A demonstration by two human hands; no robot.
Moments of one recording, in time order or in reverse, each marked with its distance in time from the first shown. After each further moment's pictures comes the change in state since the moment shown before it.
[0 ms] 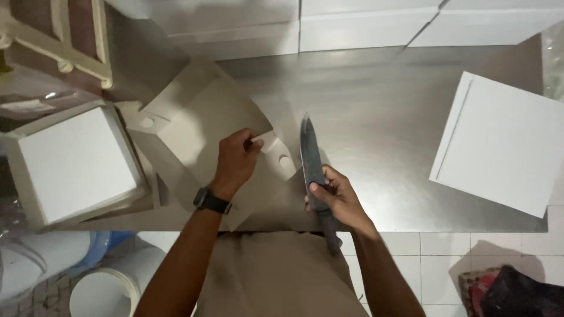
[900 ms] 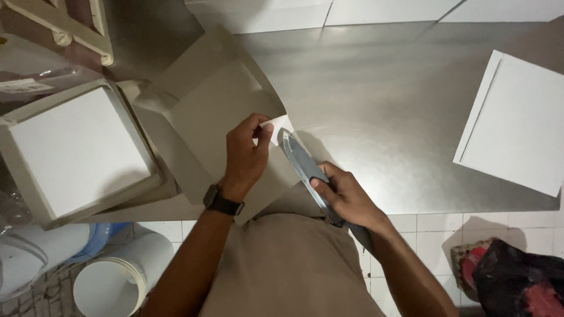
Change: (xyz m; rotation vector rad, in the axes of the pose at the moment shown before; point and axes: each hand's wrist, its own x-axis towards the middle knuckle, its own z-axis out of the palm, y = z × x) left_hand -0.023 0.030 -0.046 -0.187 0.040 0.177; right_hand 0.007 -0.013 0.050 -0.417 -0.168 0.168
